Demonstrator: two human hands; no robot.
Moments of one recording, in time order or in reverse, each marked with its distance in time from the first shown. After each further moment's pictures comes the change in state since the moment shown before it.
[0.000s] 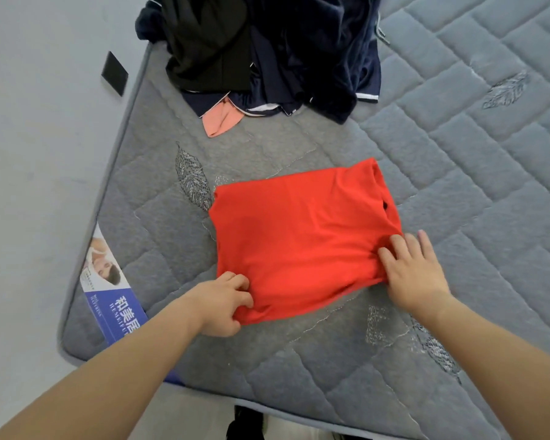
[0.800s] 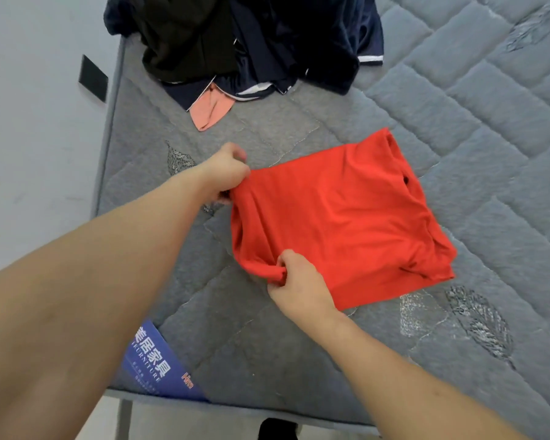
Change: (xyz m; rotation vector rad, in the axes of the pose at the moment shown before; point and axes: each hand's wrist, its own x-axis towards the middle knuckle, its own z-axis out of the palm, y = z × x) left_hand 0.088 -0.062 -0.166 -0.910 0.483 -0.474; right_hand 0.029 -0.213 -0.041 1.188 -0.040 0.147
